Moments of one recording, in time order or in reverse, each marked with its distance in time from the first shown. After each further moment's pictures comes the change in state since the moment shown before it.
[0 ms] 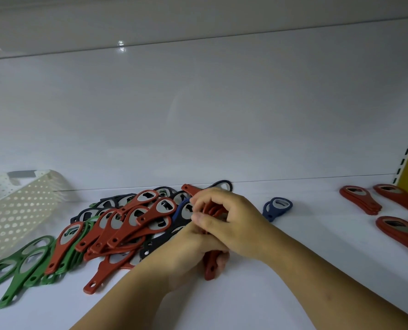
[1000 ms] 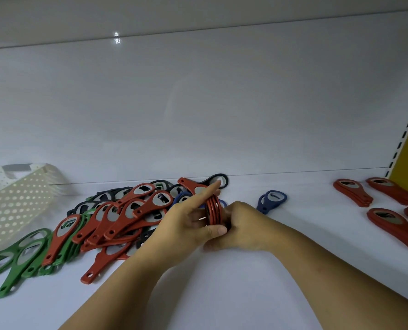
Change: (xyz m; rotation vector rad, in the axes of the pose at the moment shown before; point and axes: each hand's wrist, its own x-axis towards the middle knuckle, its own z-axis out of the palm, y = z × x) left_hand 0.005 -0.006 -0.013 0.287 0.126 0.323; right_hand -0.007 0.032 -0.014 -0.157 -0.303 0.330
